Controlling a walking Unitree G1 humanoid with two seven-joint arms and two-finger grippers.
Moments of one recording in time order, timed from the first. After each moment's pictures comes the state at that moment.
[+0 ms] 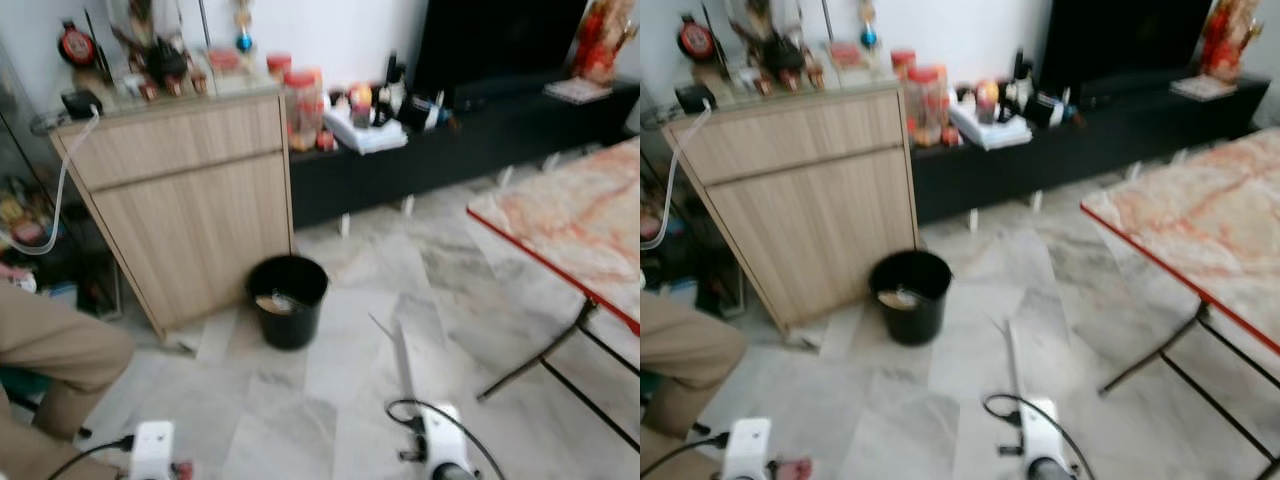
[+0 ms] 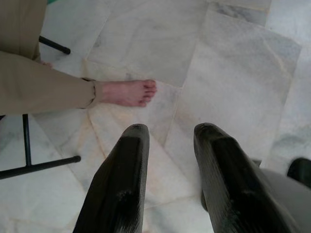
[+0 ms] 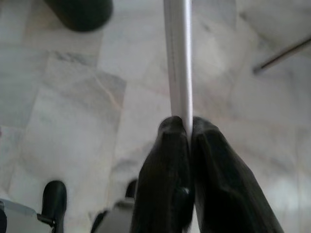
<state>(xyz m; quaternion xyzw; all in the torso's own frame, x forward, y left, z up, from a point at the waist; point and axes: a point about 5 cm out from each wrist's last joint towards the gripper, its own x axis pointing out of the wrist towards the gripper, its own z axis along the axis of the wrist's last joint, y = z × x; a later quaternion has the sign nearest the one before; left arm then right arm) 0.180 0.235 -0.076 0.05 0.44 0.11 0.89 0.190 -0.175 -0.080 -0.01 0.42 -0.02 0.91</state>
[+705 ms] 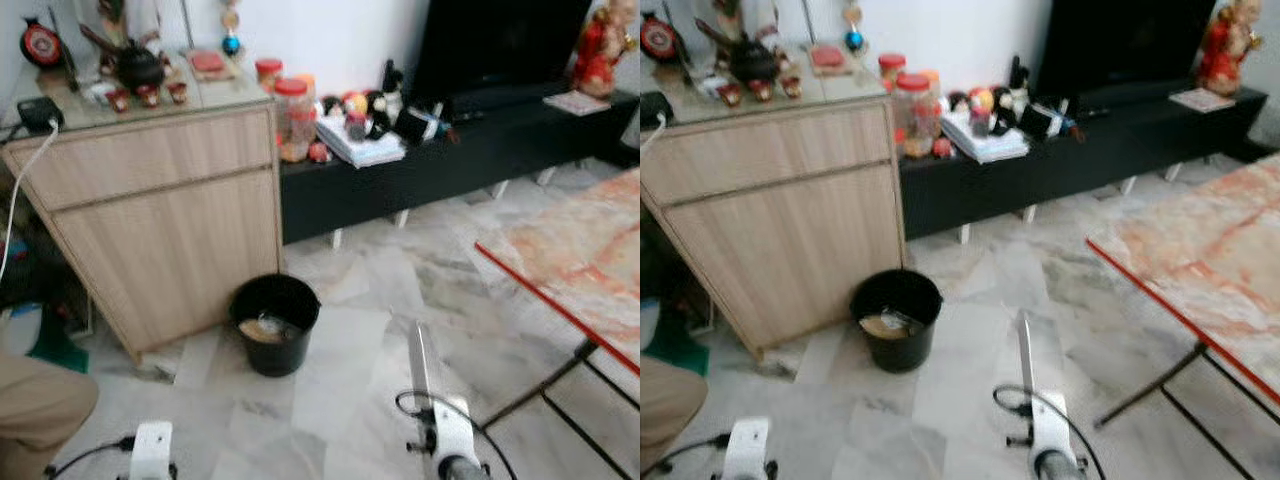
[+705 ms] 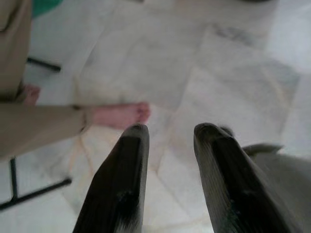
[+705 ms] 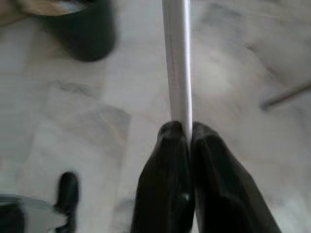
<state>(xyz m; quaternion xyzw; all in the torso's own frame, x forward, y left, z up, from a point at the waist) 0.171 0.252 -0.075 0.06 0.45 0.13 0.88 0.199 -0.157 -0.077 0.00 0.41 0.00 0.91</state>
